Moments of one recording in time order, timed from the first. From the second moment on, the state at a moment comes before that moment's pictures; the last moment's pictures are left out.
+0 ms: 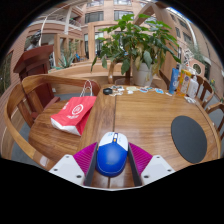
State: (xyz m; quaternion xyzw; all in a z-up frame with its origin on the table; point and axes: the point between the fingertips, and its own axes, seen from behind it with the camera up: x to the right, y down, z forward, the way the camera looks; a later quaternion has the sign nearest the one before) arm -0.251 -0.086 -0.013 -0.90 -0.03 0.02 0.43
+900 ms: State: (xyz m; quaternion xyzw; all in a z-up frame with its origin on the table) arm -0.020 -0.029 0.095 -0.85 0.00 0.00 0.53
